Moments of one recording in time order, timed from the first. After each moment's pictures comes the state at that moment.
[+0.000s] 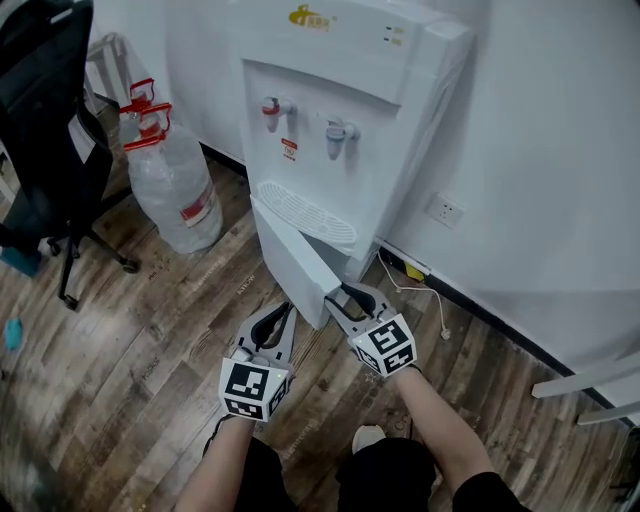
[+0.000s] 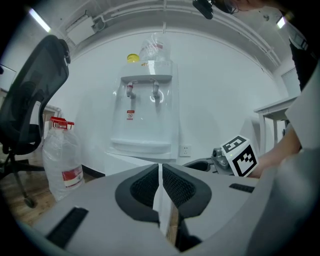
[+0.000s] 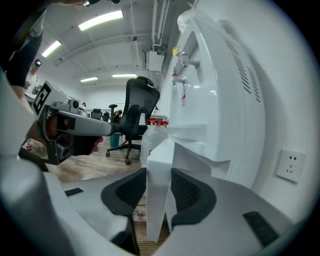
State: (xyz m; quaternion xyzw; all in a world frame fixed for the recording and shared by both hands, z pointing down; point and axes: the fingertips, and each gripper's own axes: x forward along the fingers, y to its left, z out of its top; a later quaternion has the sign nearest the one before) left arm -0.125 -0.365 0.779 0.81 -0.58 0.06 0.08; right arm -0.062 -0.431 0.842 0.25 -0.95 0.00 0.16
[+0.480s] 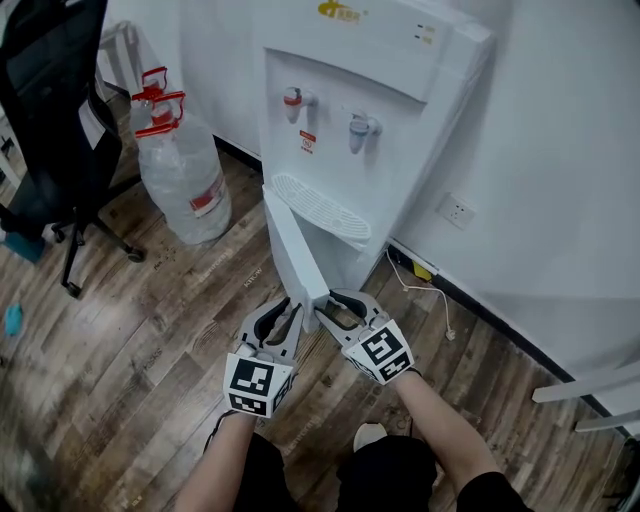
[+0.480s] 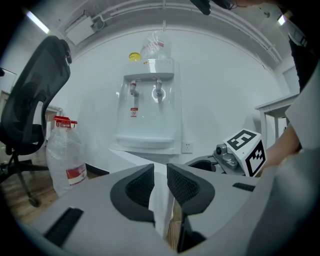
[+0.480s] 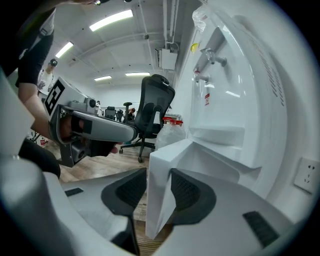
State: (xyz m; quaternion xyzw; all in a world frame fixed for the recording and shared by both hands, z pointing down) left arm -0.137 -0.358 0.789 0.80 -0.59 0.07 0.08; right arm -0.099 -0.391 0.844 0.18 -0.97 -0.02 0.17
